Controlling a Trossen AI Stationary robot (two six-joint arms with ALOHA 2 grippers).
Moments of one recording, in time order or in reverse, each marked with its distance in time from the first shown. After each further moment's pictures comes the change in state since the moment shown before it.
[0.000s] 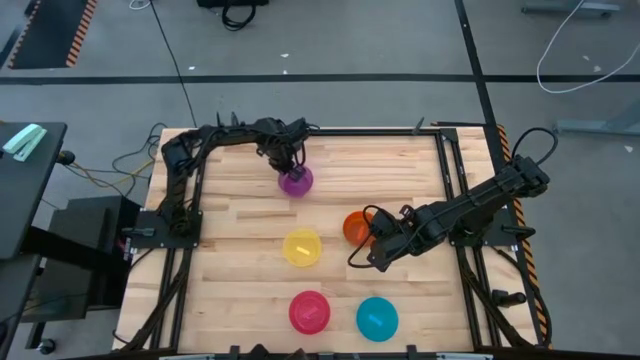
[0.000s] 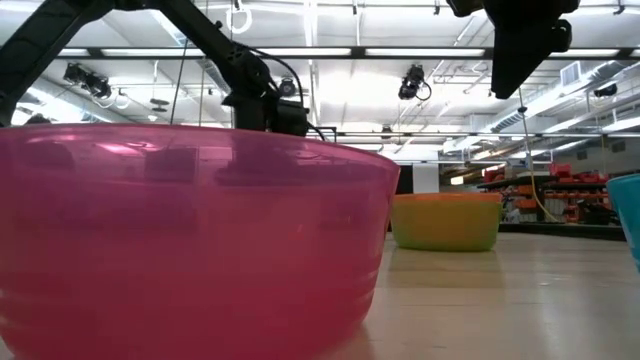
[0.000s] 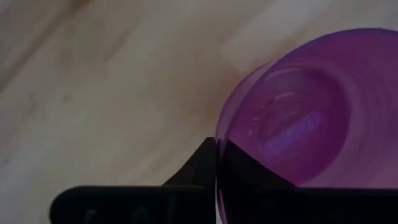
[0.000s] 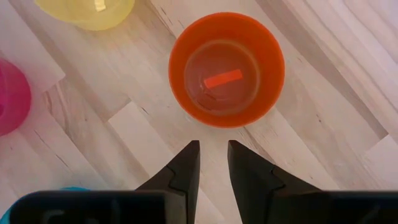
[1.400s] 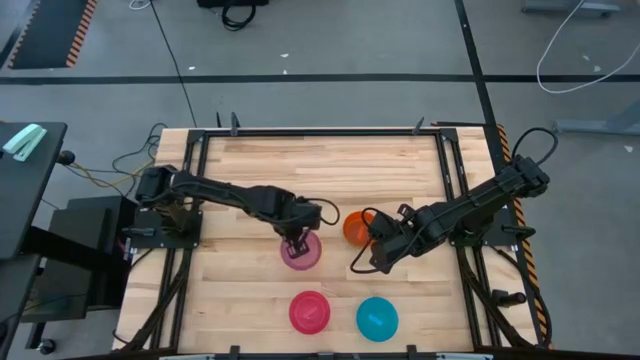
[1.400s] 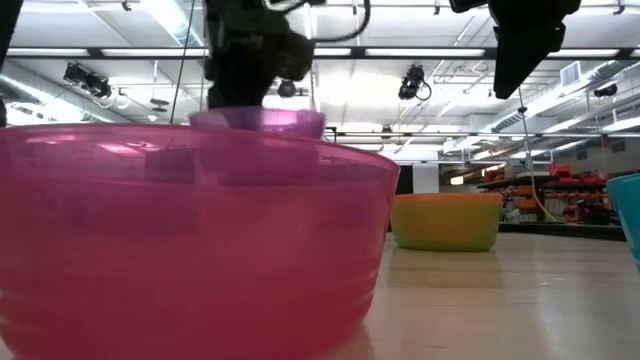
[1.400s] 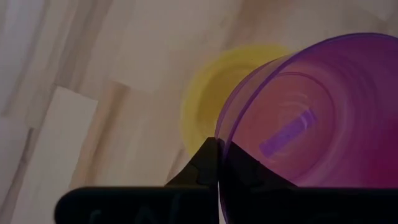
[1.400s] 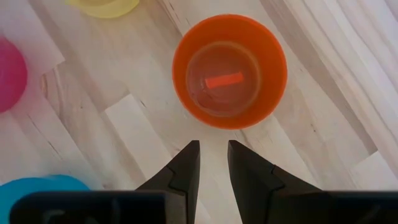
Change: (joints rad) left arm -0.653 -0.210 -0.001 -0.065 -0.096 -0.242; right arm 0.007 0.000 -0.002 0.001 0.004 -0.097
